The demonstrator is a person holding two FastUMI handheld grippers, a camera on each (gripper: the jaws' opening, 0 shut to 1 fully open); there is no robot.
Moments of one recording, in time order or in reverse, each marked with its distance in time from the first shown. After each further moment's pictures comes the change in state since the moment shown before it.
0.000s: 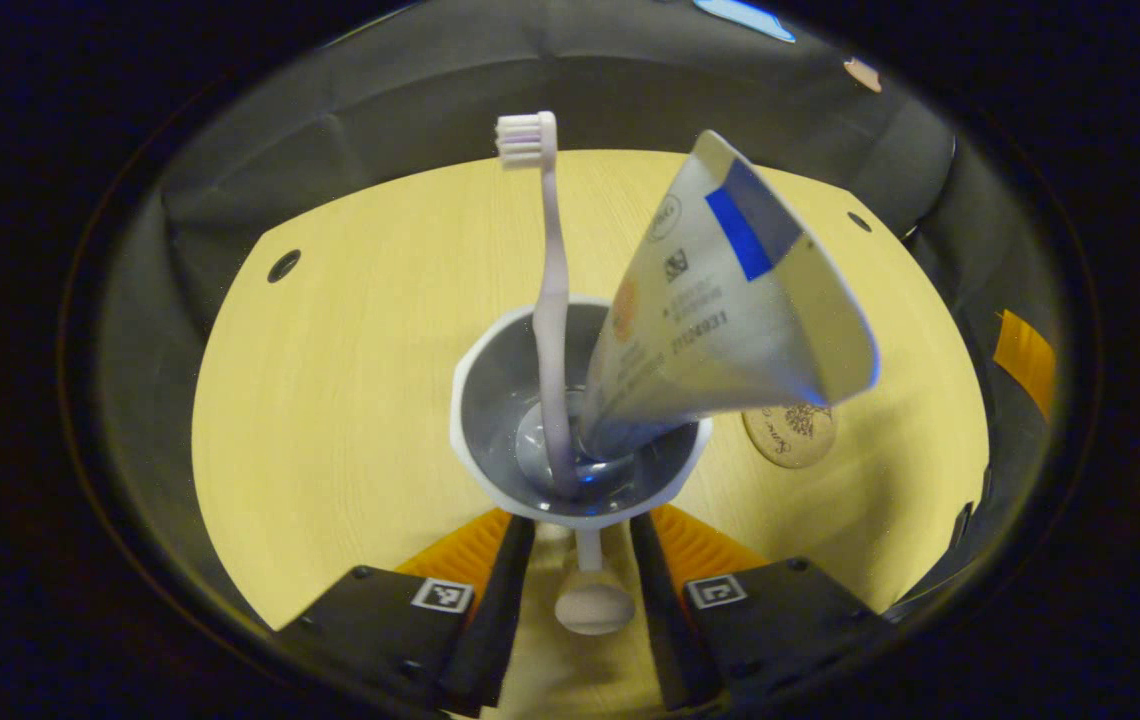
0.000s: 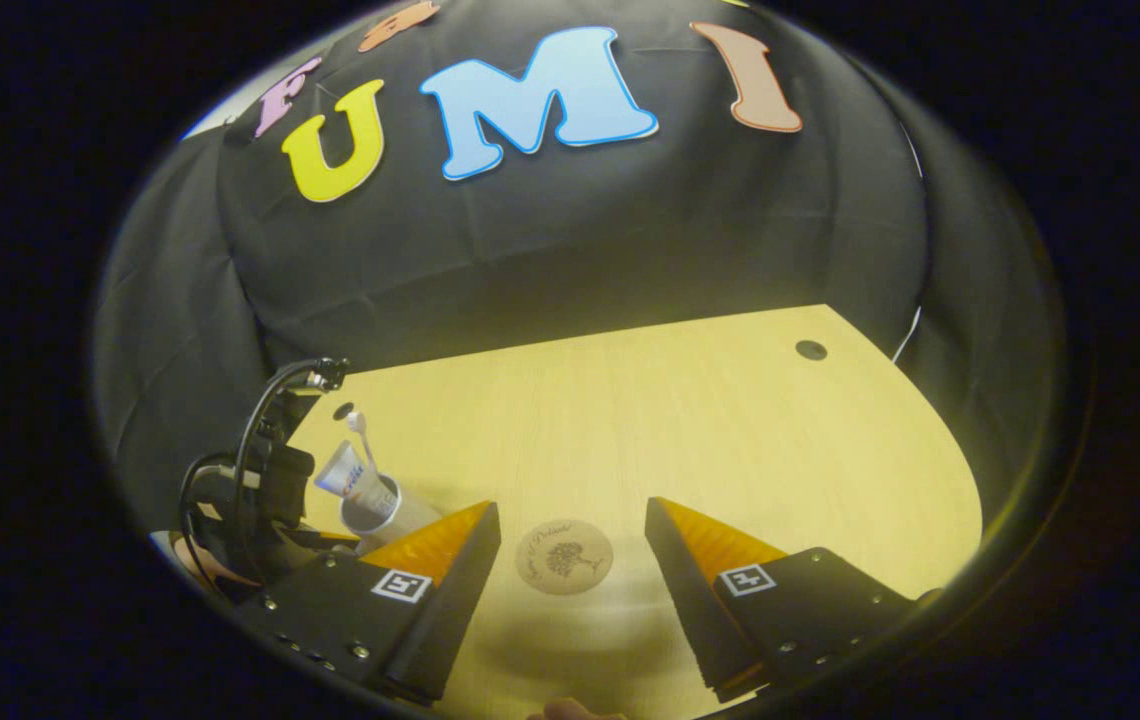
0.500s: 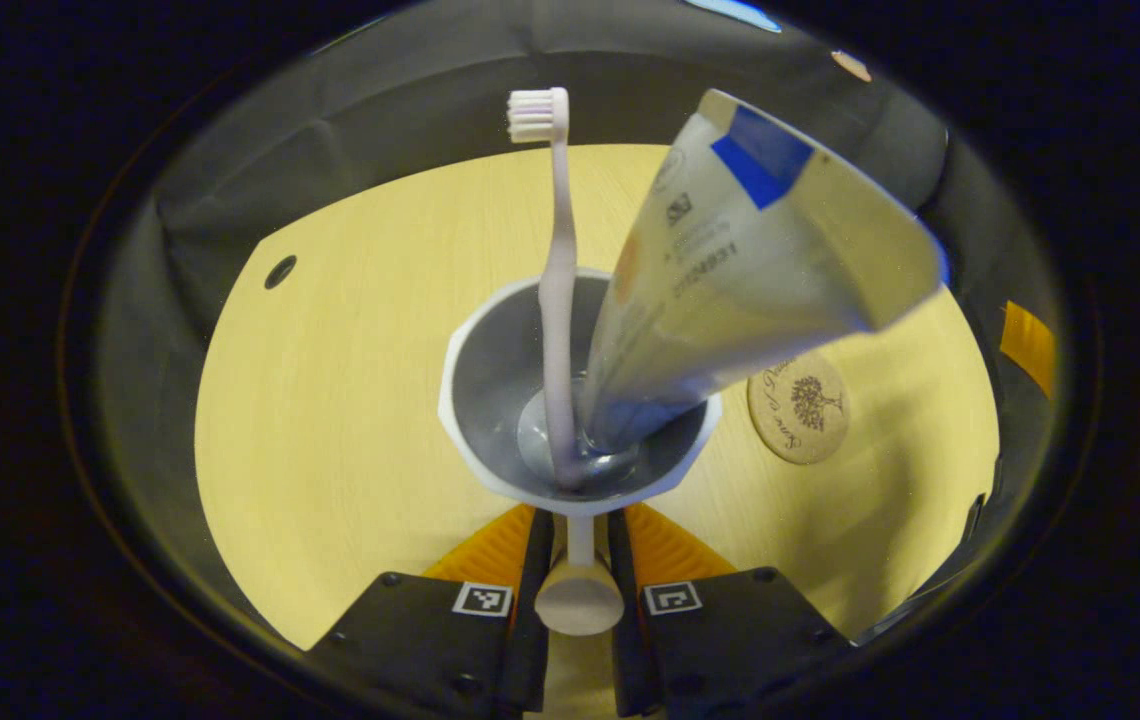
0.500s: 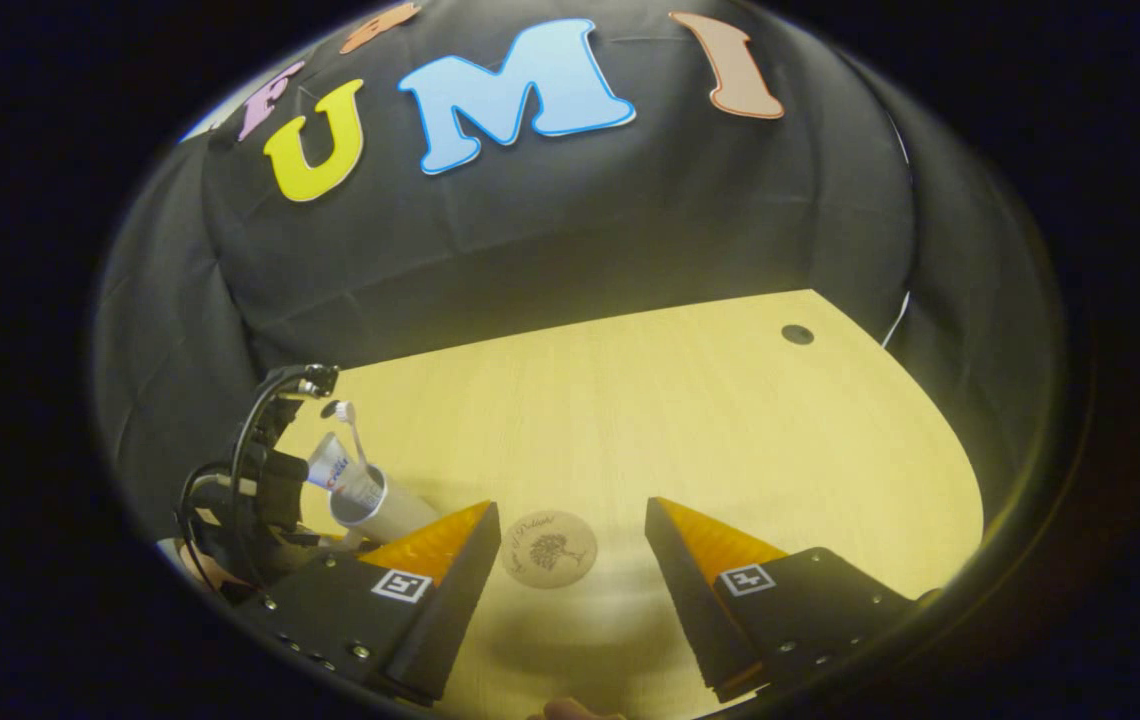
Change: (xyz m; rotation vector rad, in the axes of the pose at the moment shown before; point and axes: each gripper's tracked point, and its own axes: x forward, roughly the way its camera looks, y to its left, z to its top) left arm 0.002 0.001 -0.001 0.036 -0.018 0.015; right arm 0.002 -0.016 -0.003 0.034 0.020 -0.029
